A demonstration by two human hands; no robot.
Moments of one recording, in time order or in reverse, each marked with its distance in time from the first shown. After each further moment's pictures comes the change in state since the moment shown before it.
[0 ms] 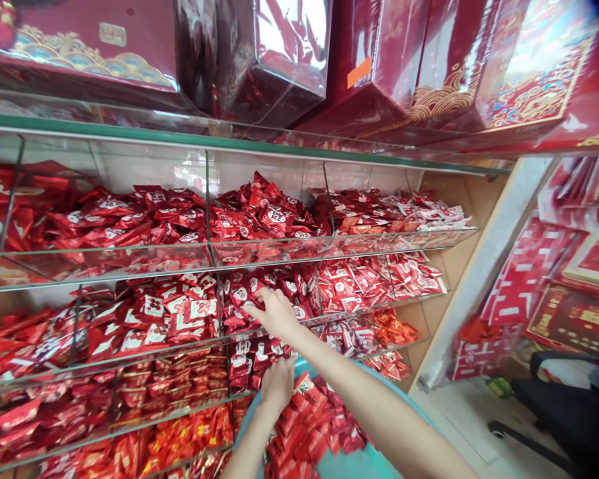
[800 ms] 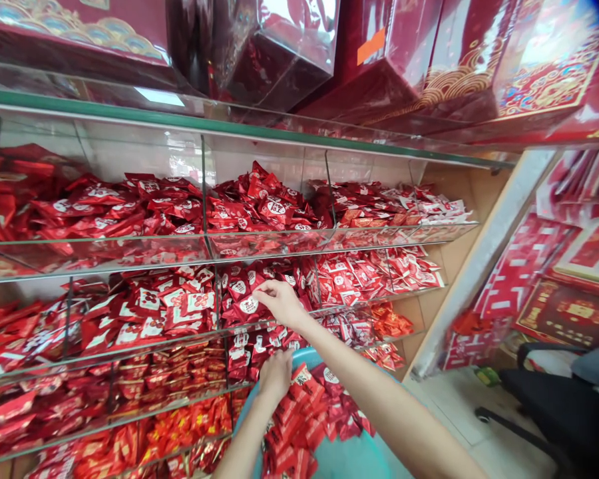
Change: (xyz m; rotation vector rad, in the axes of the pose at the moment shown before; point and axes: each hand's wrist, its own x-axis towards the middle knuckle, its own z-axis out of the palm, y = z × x) left_hand 0.002 -0.004 0.003 -0.016 0.020 0.032; right_hand 0.002 0.010 -0.009 0.648 0.040 -0.001
